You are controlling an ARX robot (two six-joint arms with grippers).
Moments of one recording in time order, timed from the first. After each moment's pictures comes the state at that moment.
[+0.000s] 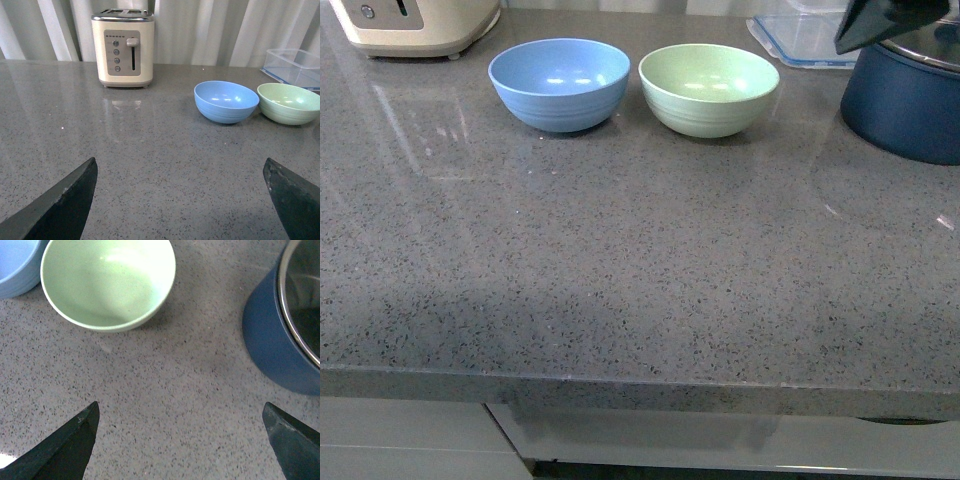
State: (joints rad) left arm 0.00 0.00 0.02 0.00 0.00 -0.01; right arm 0.25 1.62 1.24 -0.44 0.00 -0.02
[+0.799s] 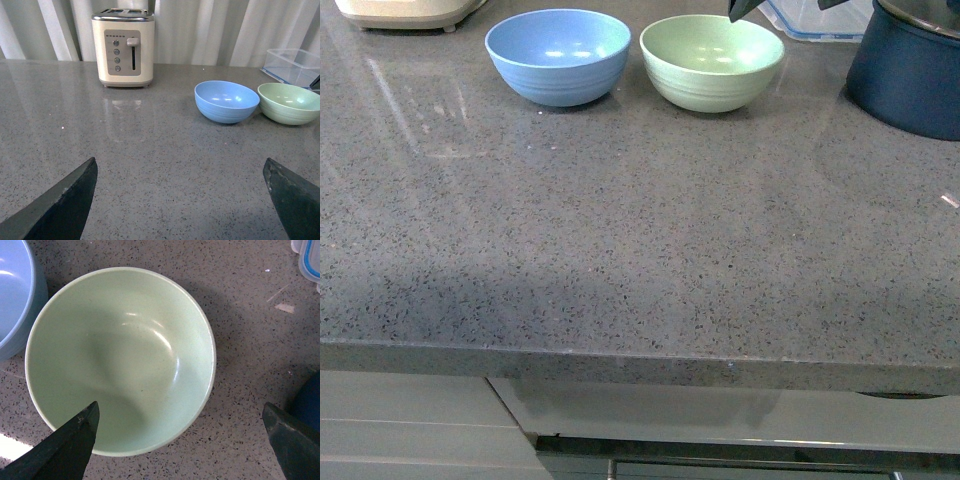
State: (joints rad) left arm 0.00 0.00 0.02 0.00 0.00 -0.01; right arm 0.27 2.07 1.74 -0.54 -0.06 -0.09
